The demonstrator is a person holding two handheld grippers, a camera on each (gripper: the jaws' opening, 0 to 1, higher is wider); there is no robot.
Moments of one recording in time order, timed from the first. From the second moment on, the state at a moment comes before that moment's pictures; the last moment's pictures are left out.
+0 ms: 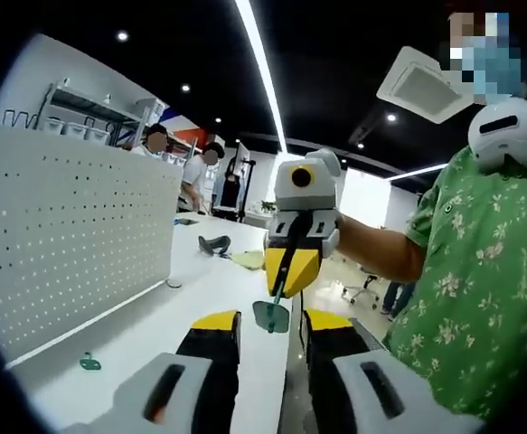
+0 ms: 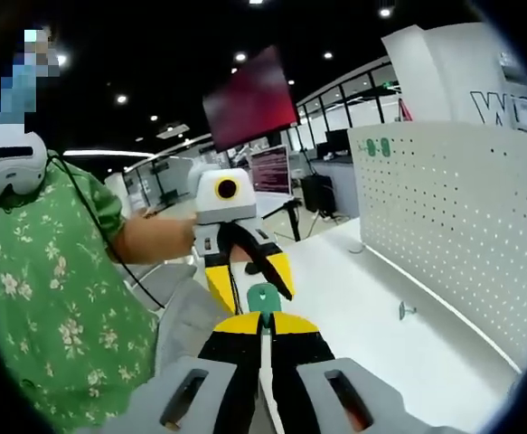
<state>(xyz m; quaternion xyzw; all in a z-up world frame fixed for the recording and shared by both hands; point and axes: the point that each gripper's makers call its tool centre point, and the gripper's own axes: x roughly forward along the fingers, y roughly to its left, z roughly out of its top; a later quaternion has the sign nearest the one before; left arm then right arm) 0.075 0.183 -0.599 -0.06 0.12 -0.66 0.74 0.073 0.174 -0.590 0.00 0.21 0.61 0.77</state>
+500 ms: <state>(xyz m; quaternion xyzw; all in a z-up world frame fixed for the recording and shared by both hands) 0.071 0.178 -0.595 -0.08 0.11 -0.66 0.74 0.069 0.177 -0.579 0.03 0.20 0.62 0.76</state>
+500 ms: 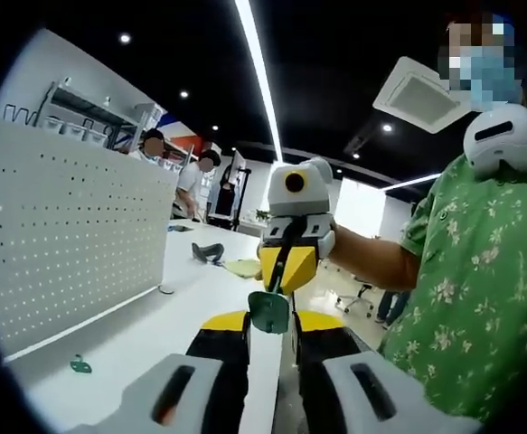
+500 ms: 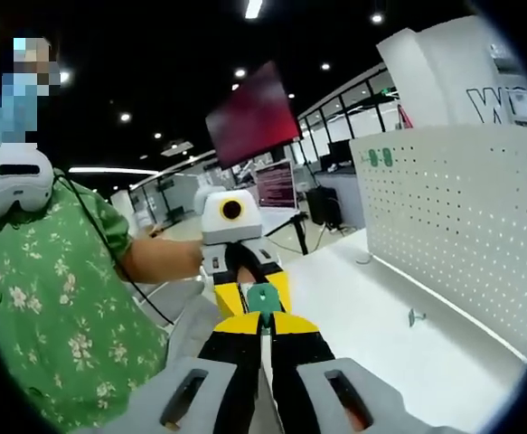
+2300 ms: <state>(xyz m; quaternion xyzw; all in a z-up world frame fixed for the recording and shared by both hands) 0.072 0.179 -0.591 -0.02 0.09 -0.65 0.76 0.070 0.190 -0.585 0.01 0.19 0.59 0.79</state>
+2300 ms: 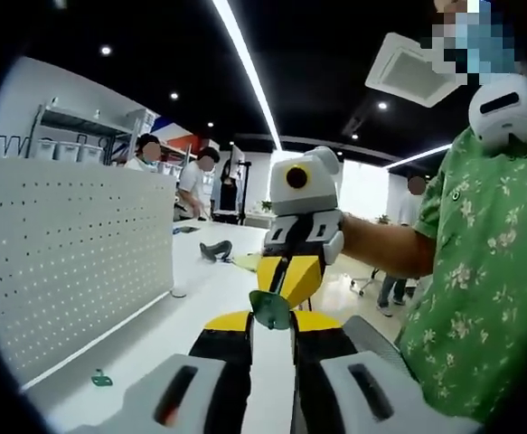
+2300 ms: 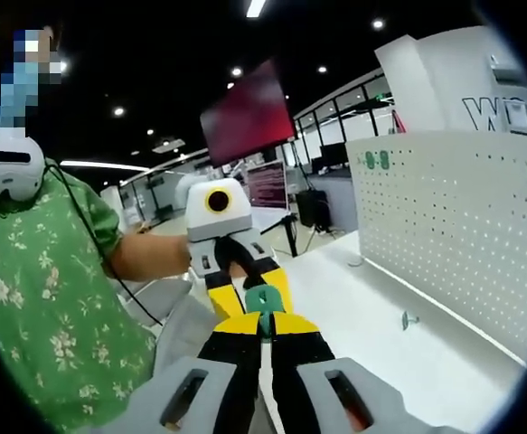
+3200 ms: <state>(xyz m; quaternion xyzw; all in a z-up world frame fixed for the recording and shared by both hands) 0.109 0.239 -0.584 -0.03 0.07 -0.51 0.86 0.098 0.233 -0.575 0.04 0.15 0.53 0.83</state>
